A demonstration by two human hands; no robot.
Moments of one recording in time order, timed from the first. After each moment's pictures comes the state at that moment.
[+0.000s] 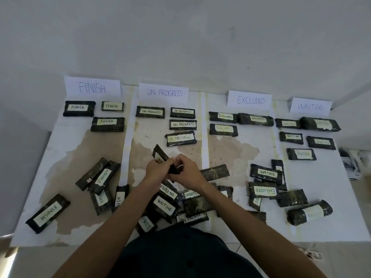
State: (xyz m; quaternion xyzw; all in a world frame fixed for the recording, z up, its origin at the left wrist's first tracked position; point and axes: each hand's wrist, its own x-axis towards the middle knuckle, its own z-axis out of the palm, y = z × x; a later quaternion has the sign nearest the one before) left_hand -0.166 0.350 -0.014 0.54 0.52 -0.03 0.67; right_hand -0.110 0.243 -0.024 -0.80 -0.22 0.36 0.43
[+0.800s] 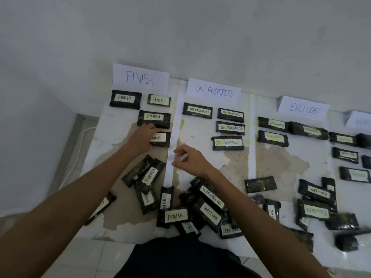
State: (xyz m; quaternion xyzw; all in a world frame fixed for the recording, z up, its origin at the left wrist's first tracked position) left_hand -0.206 0.605 -0.069 0.95 0.16 -0.11 0.24; right_hand -0.131 0.404 -0.048 -0.80 -0.26 0.44 0.32
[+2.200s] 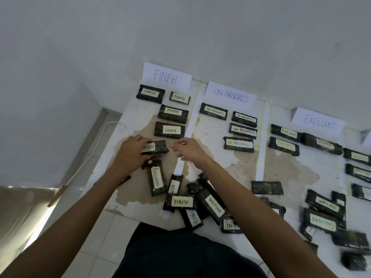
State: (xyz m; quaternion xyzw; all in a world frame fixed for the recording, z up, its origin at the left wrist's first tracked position) left_hand -0.339 0.572 -0.030 0.92 0.30 0.00 0.25; right_hand -0.176 0.443 -0.012 -0.76 -0.14 0.51 0.38
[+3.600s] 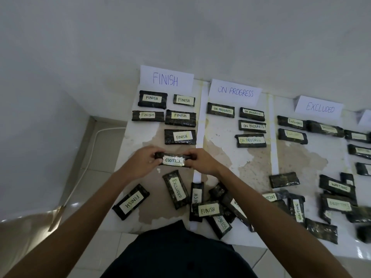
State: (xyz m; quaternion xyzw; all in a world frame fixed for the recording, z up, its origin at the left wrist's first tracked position) left_hand -0.334 0.624 -0.046 0.87 0.19 -0.08 0.46; right_hand -0.186 0.450 -0.045 -0.78 -0.29 0.45 0.31
